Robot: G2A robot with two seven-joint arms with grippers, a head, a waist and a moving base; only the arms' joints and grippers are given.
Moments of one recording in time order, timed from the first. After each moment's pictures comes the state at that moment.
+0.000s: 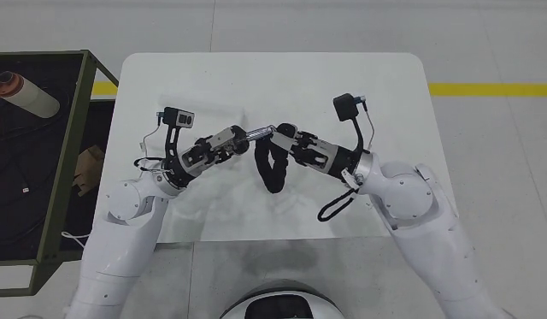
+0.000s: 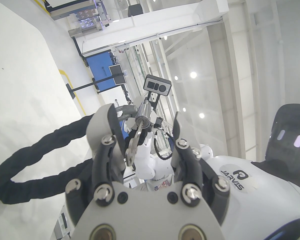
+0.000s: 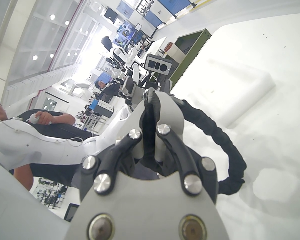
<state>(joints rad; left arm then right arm) 1.43 -1.15 -1.45 -1.74 -0.56 -0.41 -0.91 -1.25 -1.20 1.15 -1.91 -0.09 -0.24 0.66</state>
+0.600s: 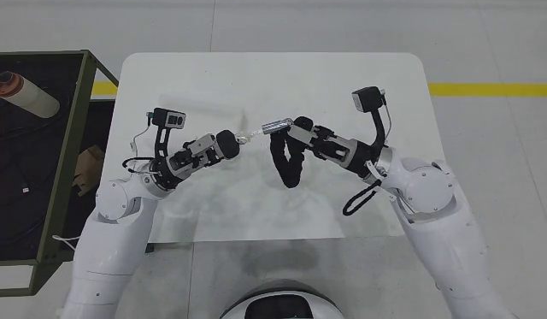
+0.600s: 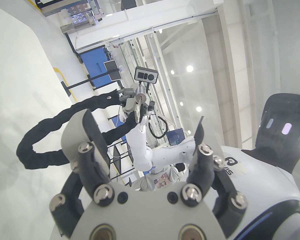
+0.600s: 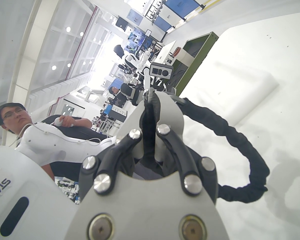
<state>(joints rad) 1.43 -1.14 -1.50 -1.71 -0.61 -0.44 -1.04 -1.26 -1.18 1.24 -1.90 0.08 -0.25 0.76</state>
